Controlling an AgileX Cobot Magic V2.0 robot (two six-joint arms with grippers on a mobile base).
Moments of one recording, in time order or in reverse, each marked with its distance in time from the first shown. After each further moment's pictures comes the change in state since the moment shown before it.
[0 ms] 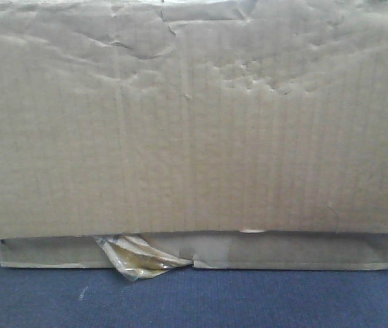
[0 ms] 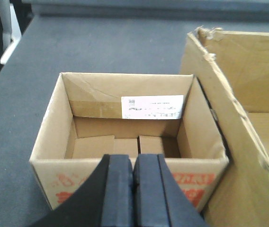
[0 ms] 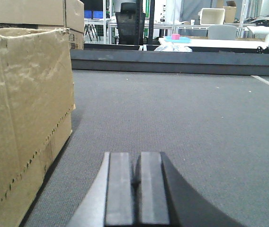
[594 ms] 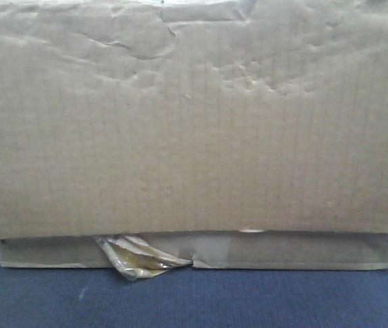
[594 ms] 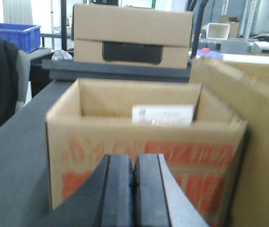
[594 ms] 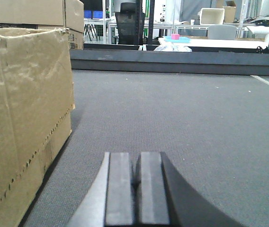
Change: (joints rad) left arm 0.000 -0.631 0.657 -0.018 -0.489 0.024; right arm 0.000 0.000 0.000 0.000 0.000 0.000
